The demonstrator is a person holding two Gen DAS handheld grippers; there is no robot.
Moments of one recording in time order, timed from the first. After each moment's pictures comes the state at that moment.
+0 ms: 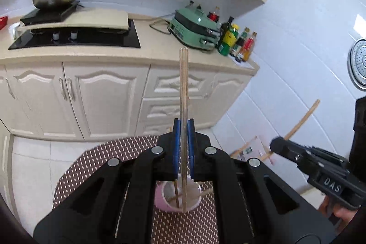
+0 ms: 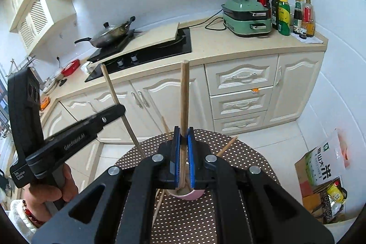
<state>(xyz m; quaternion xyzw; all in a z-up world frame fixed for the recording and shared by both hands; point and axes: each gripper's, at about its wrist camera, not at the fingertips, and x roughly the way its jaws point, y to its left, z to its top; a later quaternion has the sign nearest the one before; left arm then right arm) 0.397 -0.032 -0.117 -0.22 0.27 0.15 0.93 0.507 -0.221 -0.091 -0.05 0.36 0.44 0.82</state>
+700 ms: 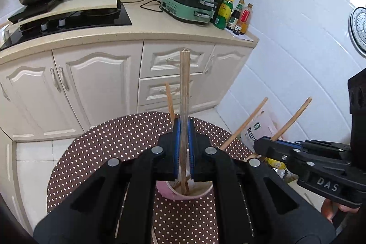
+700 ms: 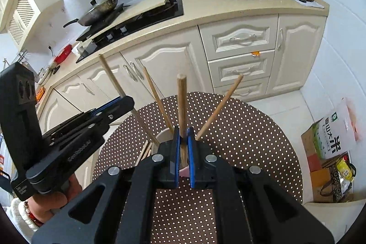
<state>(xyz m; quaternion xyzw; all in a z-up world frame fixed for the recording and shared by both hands) 0.405 -0.053 -0.184 -0.19 0.33 0.11 0.92 0.509 -0.218 -0.161 -0.06 0.45 0.43 0.79</state>
